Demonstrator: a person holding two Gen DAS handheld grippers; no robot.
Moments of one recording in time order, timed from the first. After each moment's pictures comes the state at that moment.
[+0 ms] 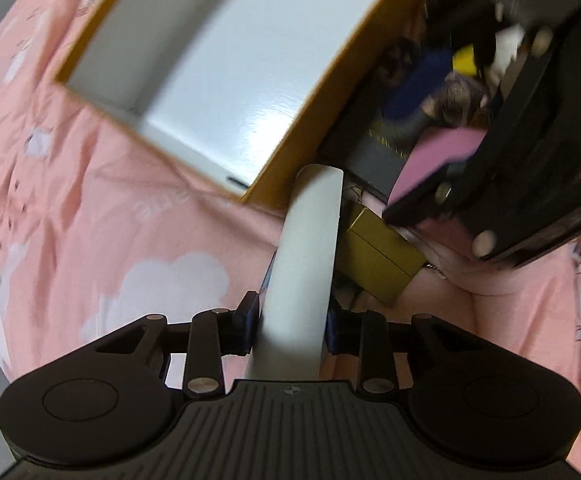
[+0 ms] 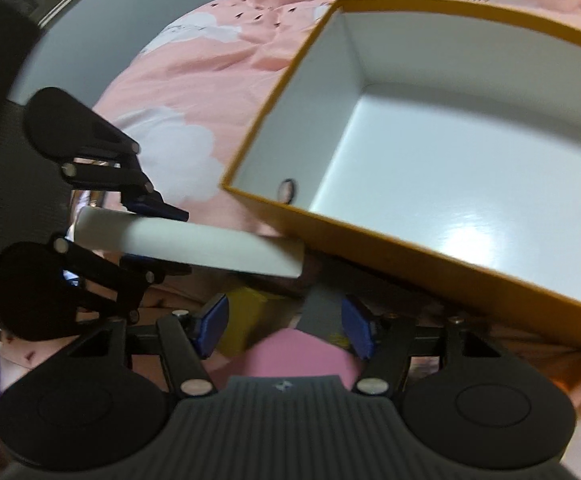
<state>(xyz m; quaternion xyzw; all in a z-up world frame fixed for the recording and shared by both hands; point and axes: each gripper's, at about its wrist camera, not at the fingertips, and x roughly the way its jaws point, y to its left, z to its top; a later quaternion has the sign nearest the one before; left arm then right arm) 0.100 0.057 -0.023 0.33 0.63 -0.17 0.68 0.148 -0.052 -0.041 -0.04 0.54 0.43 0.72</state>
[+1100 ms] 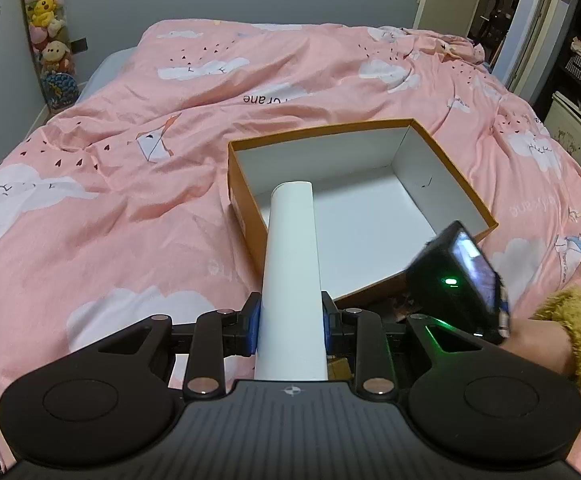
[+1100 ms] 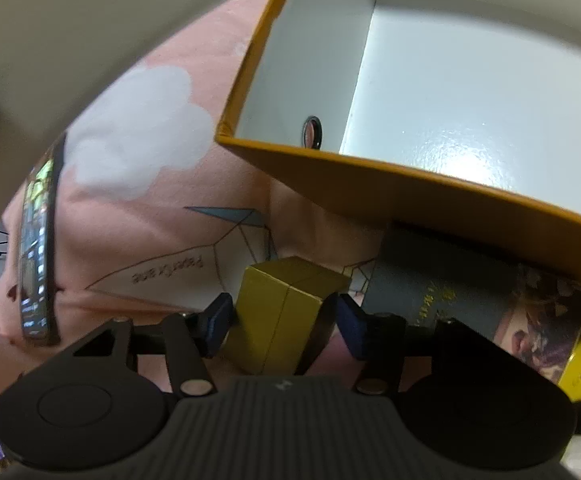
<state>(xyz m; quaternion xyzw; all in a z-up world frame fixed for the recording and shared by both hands) 0.083 0.121 0.064 0.00 0.46 -0.09 0.89 0.143 0.008 -0.082 -0.03 0.62 0.37 0.69</state>
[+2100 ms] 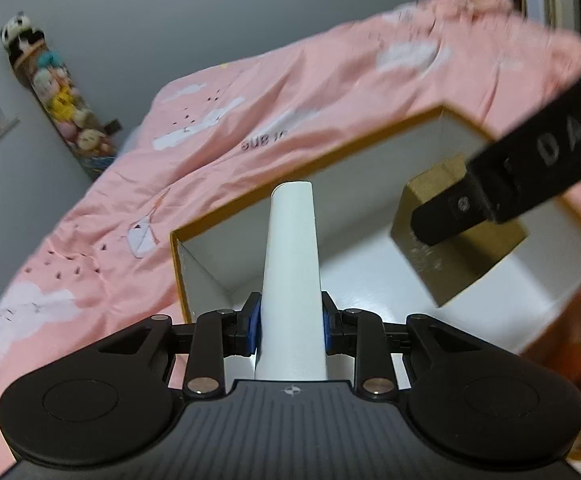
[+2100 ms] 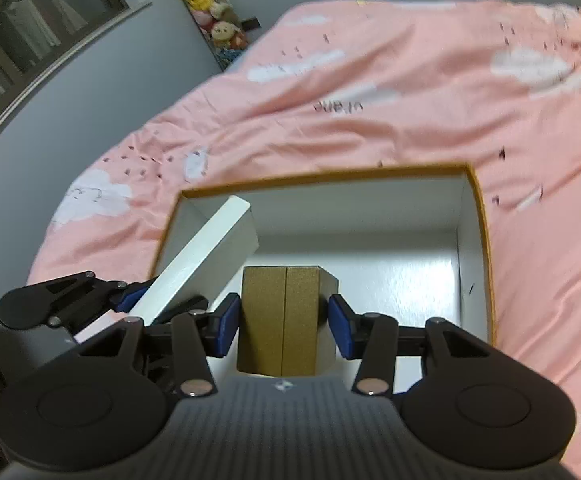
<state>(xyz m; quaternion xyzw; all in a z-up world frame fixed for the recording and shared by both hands) 0.183 -0.013 -0.013 0.19 0.40 0.02 0.90 0.255 -0.122 0.026 0.05 0.47 0.30 0.83</state>
